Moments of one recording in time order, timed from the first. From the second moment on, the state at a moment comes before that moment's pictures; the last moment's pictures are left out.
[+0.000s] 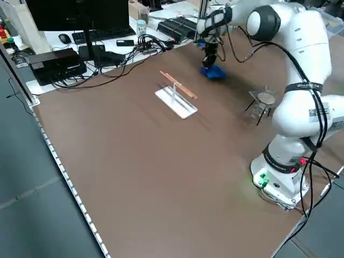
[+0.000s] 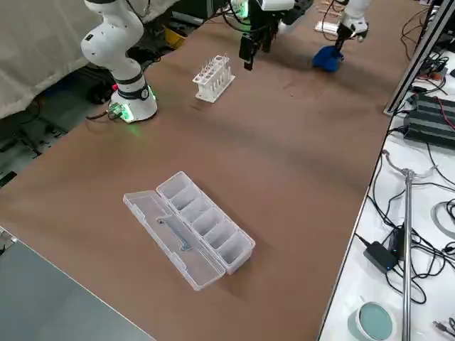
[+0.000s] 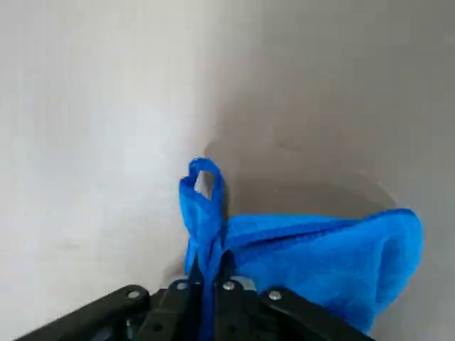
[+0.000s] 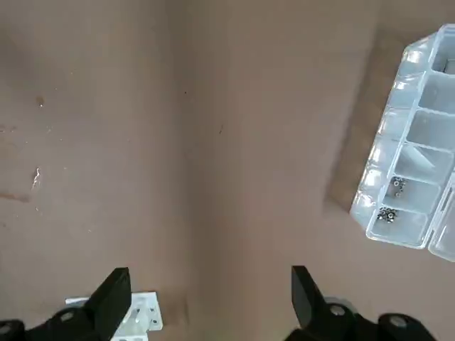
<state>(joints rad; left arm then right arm) -0.37 0.80 0.00 -1.42 0.03 2.05 -0.57 0.05 0.10 -0.10 -1.51 0.05 1.52 0.04</state>
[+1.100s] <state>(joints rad) 0.03 0.29 0.00 -1.68 0.12 1.85 -0.14 0.03 0.08 -0.11 -1.52 0.04 1.48 0.04</state>
